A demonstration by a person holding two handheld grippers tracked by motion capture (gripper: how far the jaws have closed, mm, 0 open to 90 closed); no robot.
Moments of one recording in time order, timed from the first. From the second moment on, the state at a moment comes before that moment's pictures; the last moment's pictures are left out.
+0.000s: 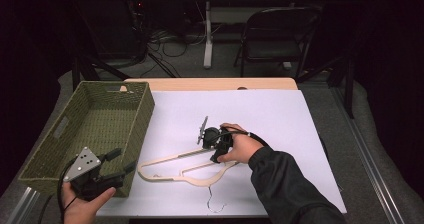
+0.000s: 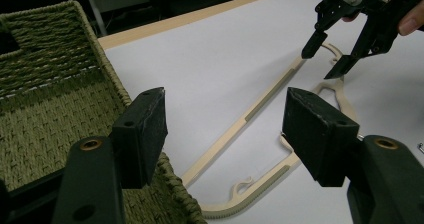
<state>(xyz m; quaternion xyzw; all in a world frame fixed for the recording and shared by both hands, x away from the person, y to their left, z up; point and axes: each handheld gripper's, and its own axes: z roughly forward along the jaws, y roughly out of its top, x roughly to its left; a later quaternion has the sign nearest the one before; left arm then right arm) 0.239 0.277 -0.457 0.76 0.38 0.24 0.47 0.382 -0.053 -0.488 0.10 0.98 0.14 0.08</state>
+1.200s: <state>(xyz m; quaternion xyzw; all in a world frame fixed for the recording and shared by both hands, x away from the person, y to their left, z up) 0.239 0.280 -0.457 0.76 0.38 0.24 0.48 0.380 -0.023 -0.528 0.06 0.99 0.10 0.04</state>
